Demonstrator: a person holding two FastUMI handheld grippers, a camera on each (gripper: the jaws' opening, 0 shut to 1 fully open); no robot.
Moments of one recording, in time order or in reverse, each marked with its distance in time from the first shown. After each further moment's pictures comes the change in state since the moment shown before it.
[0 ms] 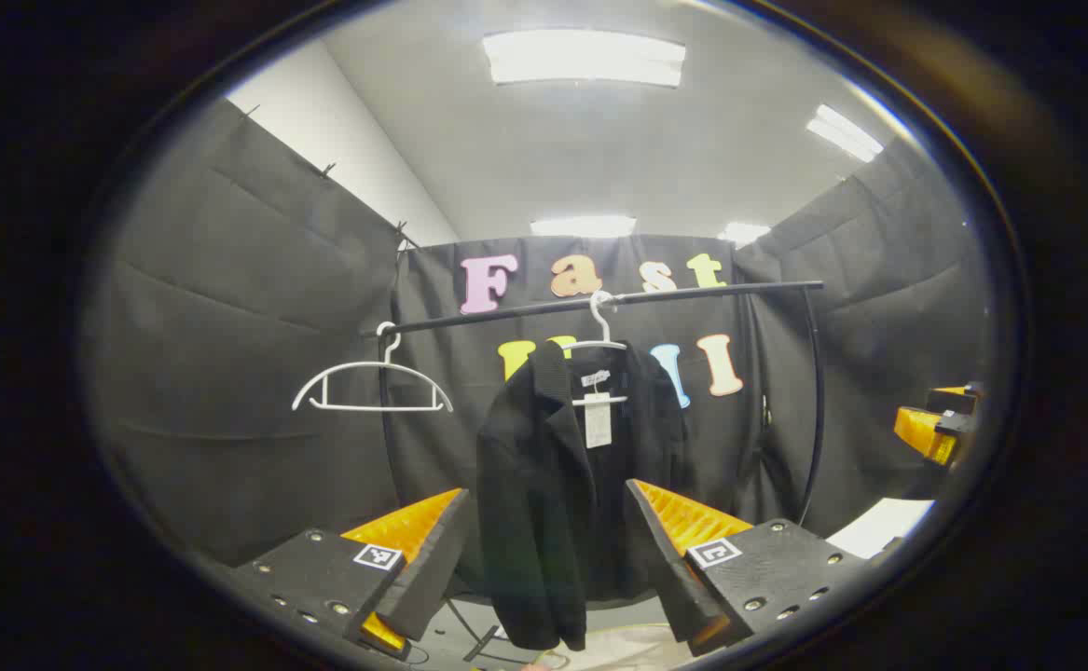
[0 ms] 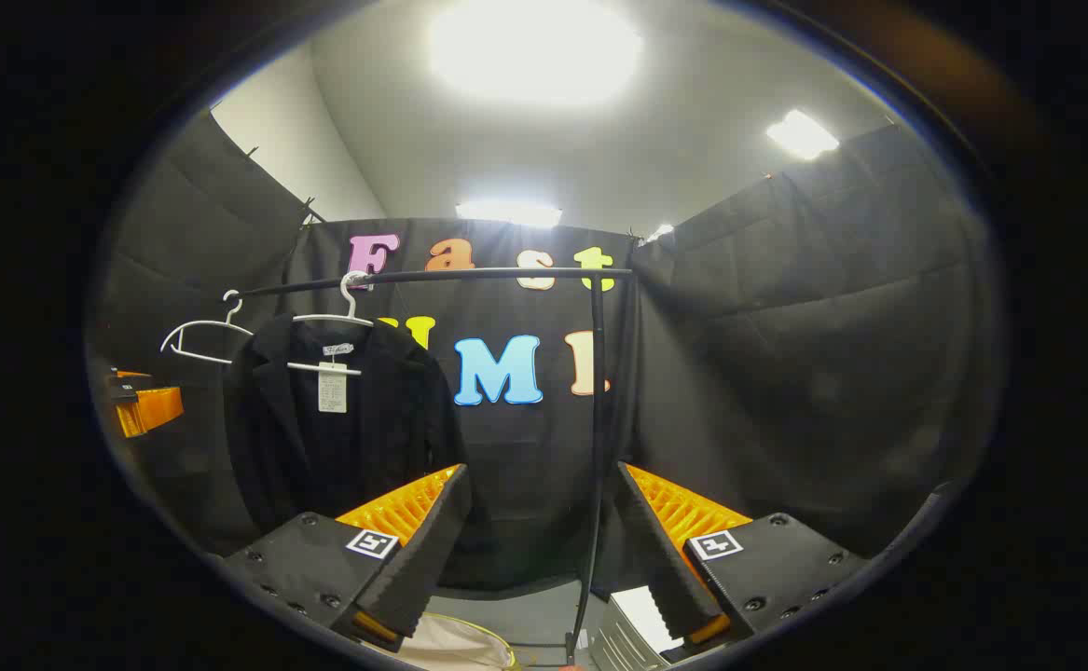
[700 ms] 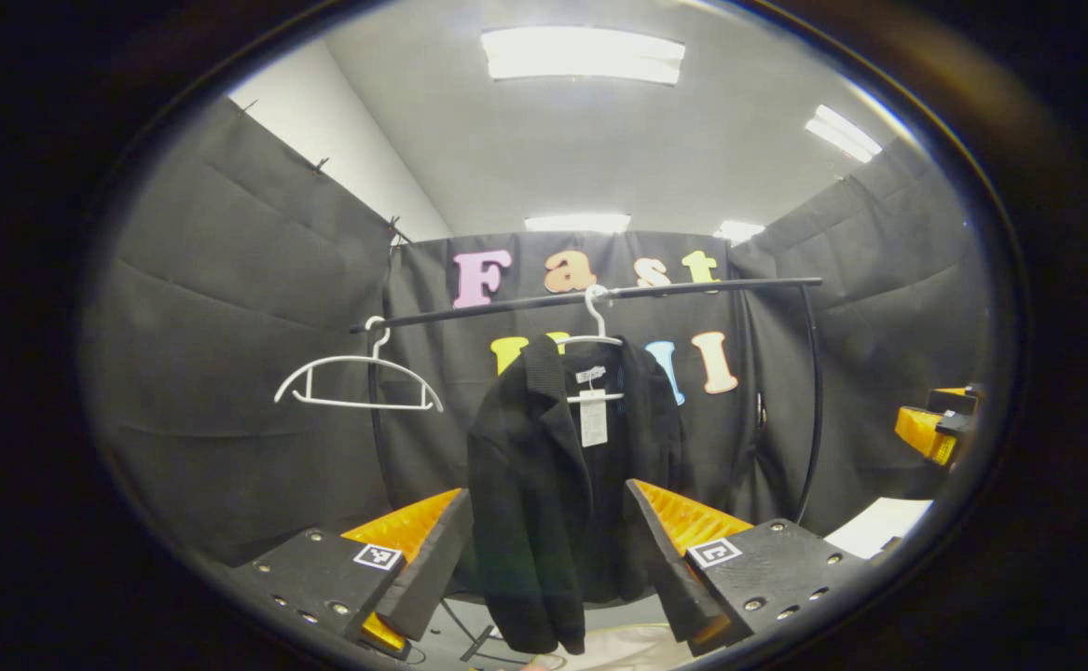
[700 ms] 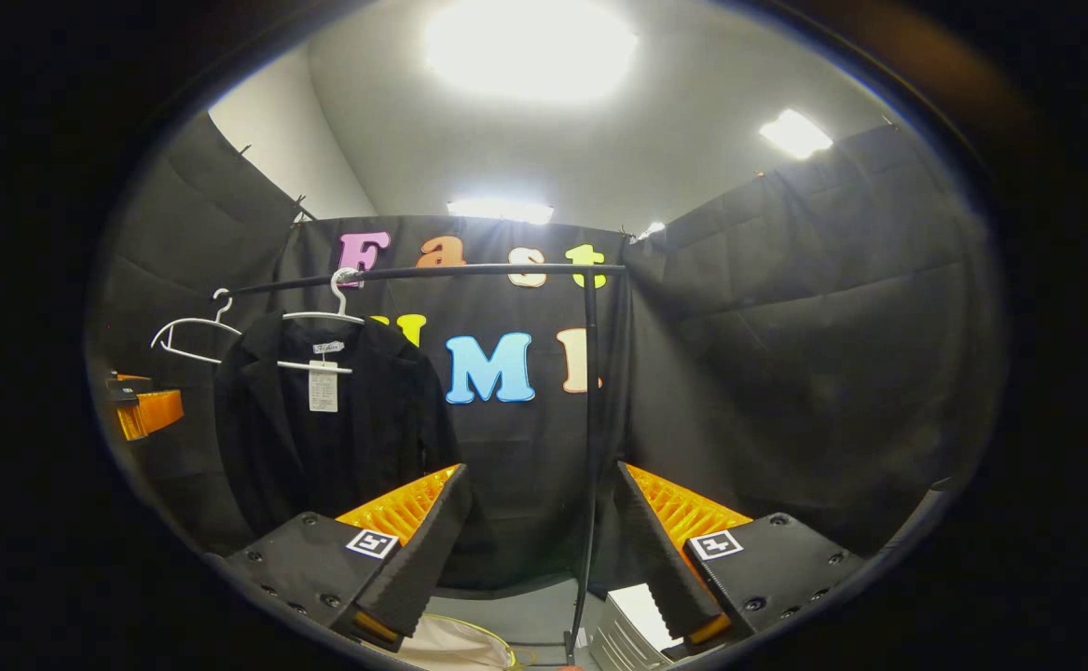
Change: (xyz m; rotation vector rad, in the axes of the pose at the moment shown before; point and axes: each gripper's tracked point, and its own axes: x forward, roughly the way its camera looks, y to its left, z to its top) left arm 0.023 -0.002 -0.007 -0.004 0.007 -0.021; right arm 0.008 -0.003 -0.005 0.007 0.001 -0.027
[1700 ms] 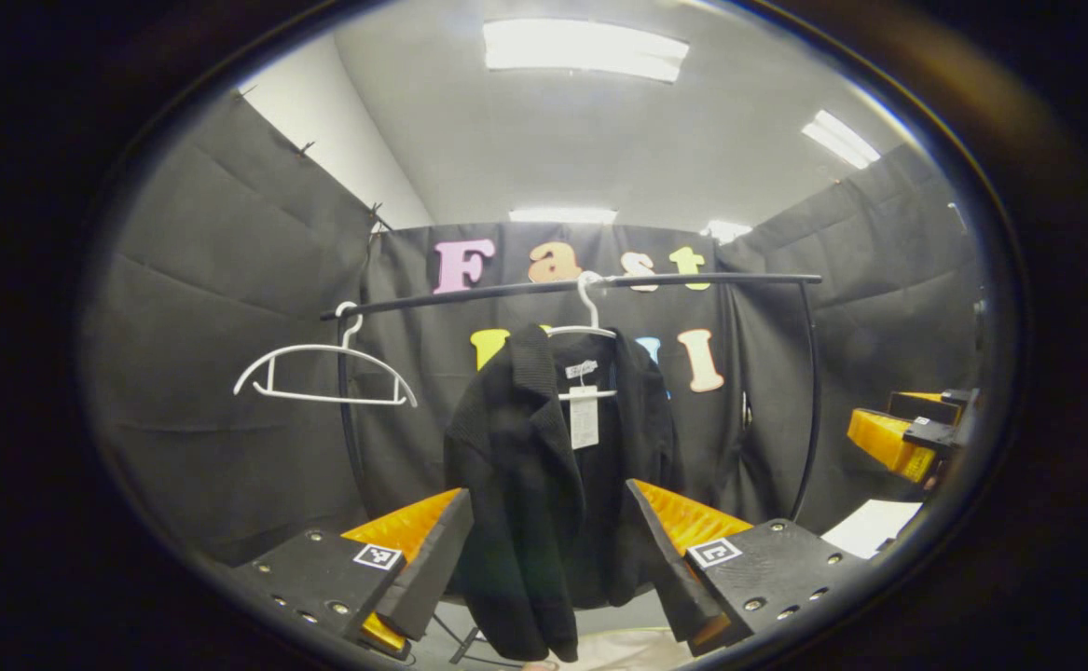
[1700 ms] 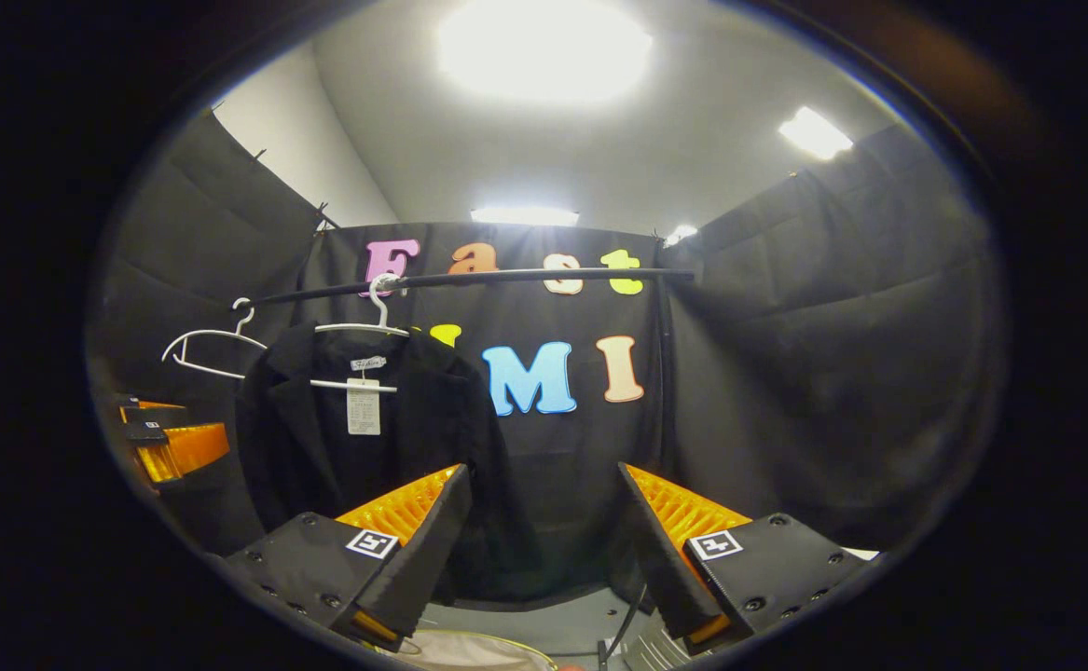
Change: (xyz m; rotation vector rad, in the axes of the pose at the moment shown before) left arm 0.056 -0.003 -0.014 -0.029 0.024 -0.061; right arm 0.052 0.087 0.010 0.032 -0.027 0.102
